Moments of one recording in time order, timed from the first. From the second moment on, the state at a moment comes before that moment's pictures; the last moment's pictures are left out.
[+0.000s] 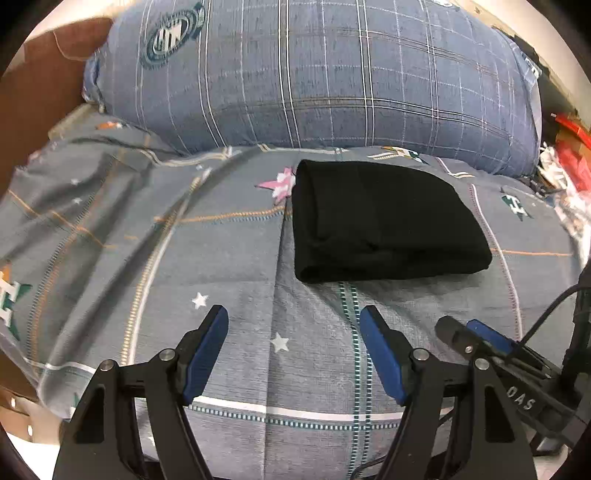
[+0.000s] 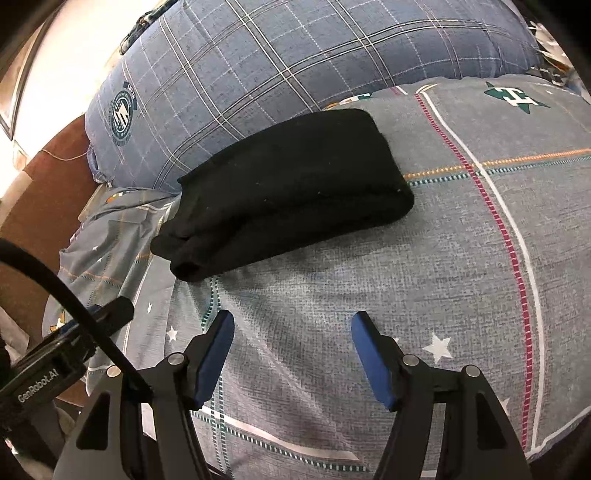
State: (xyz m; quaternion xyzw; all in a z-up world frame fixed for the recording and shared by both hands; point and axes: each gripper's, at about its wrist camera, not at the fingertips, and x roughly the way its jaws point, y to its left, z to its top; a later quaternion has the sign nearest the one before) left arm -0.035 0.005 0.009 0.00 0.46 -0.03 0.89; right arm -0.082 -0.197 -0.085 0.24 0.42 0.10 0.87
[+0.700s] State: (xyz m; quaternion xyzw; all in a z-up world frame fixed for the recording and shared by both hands) left arm 0.124 0.013 -0.055 -0.20 0.54 -0.22 0.79; right arm 0.054 -0.286 -0.069 0.30 0.41 0.14 0.85
